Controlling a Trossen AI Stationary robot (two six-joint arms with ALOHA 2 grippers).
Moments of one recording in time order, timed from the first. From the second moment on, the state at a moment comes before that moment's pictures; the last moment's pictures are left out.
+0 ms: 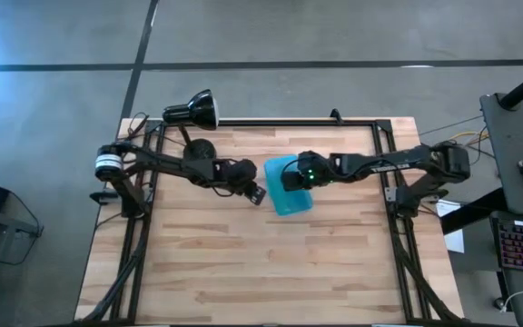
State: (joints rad) left arm 0.15 1.68 0.96 -0.13 -0.06 -0.76; right arm -0.17 1.54 0.88 -0.20 0.03 1.14
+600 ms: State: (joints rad) left arm 0.14 1.74 0.88 0.10 -0.01 -0.84; right arm -0.18 1.70 0.96 -0.19 -0.02 1.08
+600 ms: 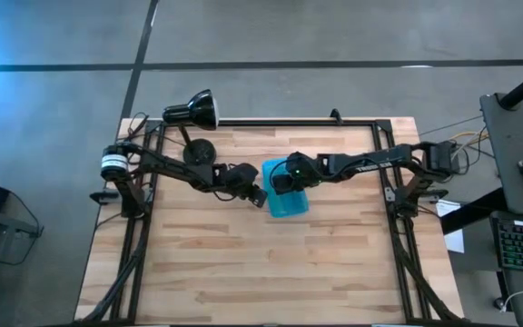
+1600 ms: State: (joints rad) left arm 0.15 1.82 0.86 0.28 -0.08 -0.88; right arm -0.18 1.68 0.96 -0.23 -0.03 1.07
